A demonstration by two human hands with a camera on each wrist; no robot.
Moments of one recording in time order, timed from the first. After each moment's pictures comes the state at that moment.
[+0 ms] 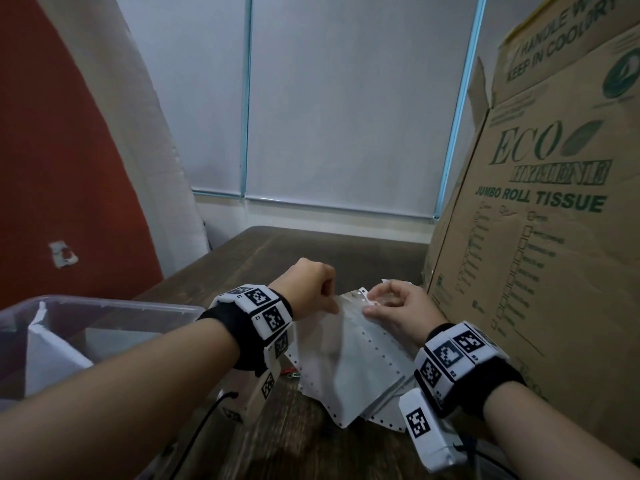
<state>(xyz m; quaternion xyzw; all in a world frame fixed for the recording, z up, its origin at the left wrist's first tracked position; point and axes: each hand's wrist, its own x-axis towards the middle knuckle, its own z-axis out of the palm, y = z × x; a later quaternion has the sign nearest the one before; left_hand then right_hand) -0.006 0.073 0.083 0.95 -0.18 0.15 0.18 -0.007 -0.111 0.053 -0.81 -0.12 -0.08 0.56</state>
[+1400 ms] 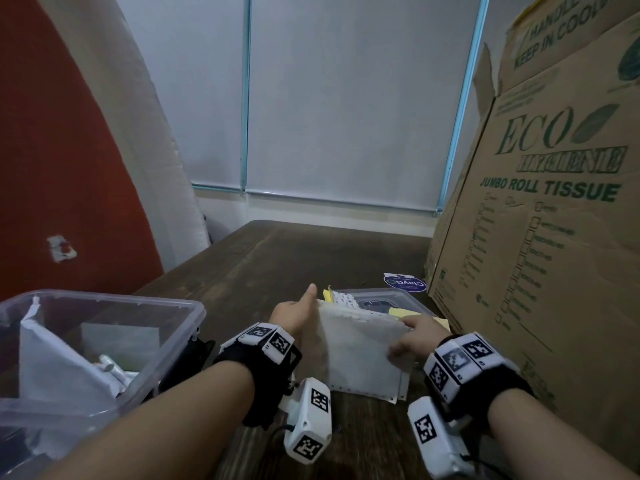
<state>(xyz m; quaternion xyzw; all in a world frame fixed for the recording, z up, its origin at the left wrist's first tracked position) 0.023 0.072 0.007 0.78 0.14 0.04 0.61 0.003 -0.136 0.028 -0.93 0.03 0.06 0.37</state>
